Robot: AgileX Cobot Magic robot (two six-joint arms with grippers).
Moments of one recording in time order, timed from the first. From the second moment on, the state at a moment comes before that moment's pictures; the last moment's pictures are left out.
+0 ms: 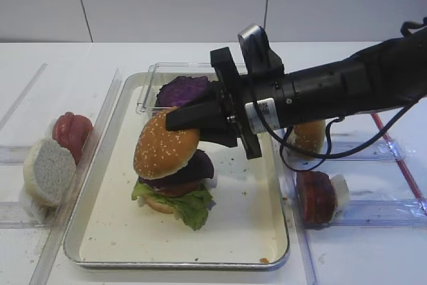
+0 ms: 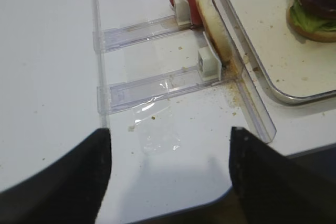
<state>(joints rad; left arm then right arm) -0.08 -0.02 -0.48 0.04 1.18 0.07 0.34 1.85 -0.94 1.74 1.16 -0.97</state>
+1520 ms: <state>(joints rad) -0.08 -0.02 -0.48 0.04 1.18 0.07 0.34 1.89 -0.94 1.71 1.16 -1.01</state>
